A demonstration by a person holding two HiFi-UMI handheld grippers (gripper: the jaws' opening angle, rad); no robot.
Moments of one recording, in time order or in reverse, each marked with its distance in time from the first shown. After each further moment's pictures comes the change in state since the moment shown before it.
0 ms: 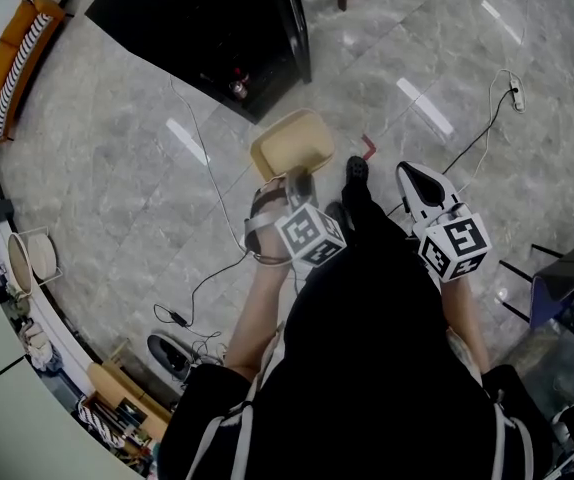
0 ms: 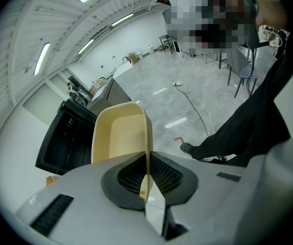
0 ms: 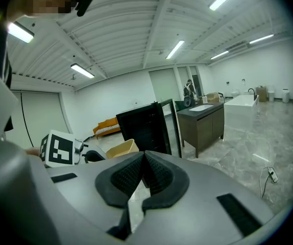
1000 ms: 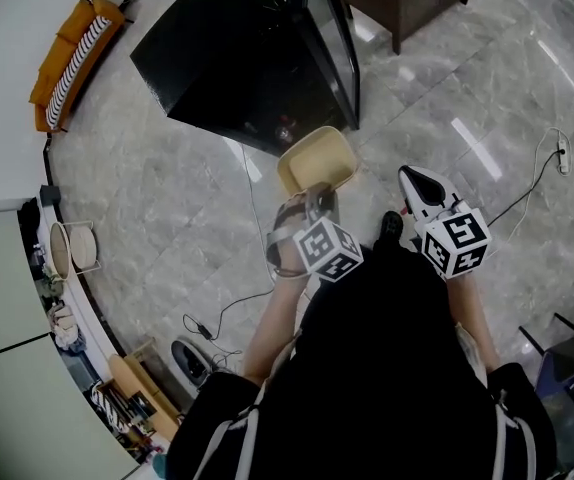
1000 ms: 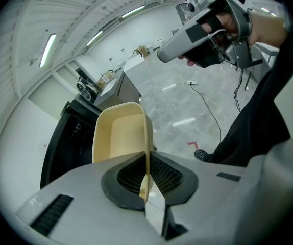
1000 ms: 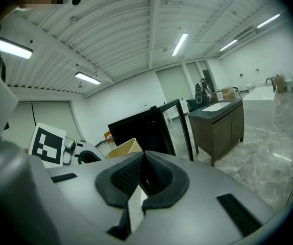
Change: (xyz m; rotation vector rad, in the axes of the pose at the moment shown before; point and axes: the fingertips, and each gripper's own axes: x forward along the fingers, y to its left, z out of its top) left arm 0.067 0.116 0.078 -0.083 0.074 0.046; right arm 0.142 -0.096 0.079 0.021 -0.012 0.169
